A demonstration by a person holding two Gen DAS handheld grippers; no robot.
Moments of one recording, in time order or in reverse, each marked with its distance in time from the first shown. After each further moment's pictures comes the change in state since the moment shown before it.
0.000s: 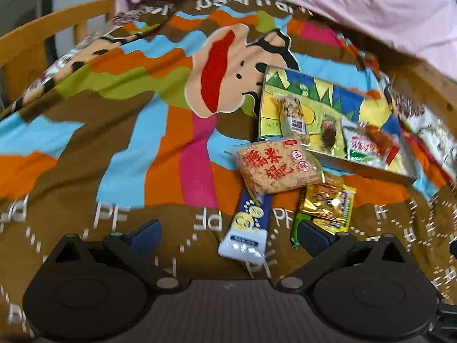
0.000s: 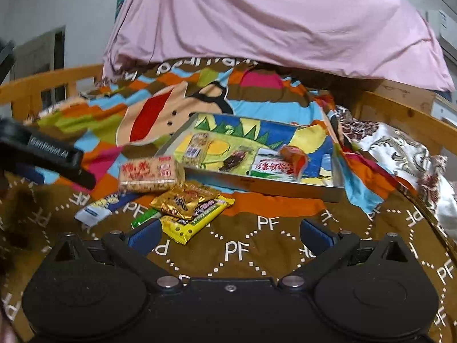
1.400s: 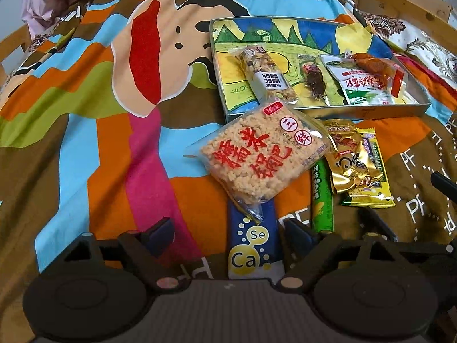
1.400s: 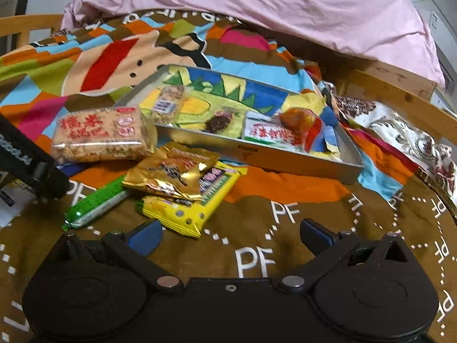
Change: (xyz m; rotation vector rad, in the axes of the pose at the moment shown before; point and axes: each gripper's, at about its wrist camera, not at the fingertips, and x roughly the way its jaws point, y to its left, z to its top) left arm 0.081 -0.024 0.026 0.324 0.145 -0.042; right arm 0.113 0.040 -0.013 -0.042 0.093 -0.200
